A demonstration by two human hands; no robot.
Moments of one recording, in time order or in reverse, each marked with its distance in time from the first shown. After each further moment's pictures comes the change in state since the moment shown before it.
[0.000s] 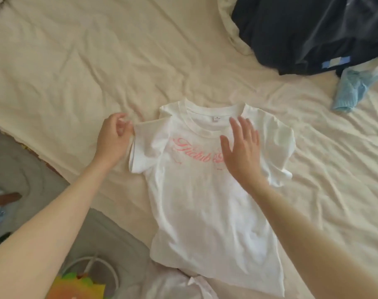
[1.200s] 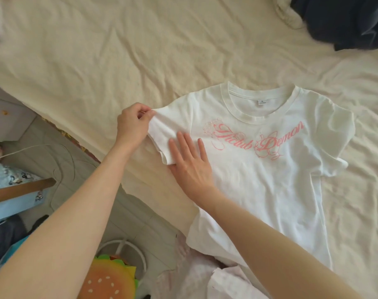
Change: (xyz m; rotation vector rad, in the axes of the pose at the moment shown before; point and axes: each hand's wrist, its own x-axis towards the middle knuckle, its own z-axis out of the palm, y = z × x) left_hand 0.020 -0.033 -0.035 0.022 0.048 -0.013; right_hand -0.070 -0.151 0.119 -0.115 -0.146 -0.373
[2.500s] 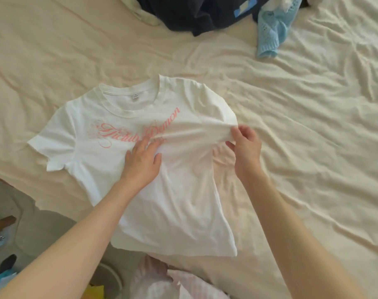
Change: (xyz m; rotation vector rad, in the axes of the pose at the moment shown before) left_hand -0.170 0.114 0.193 0.582 -0.401 0.391; right_hand -0.141 0.288 -0.138 1.409 0.494 1.071
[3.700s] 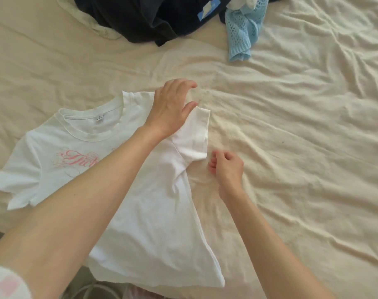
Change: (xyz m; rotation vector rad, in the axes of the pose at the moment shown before) left_hand 0.147 0.136 -0.018 -0.008 0.307 0.554; right_hand 0.029 0.022 -0.018 -0.069 0.111 0.233
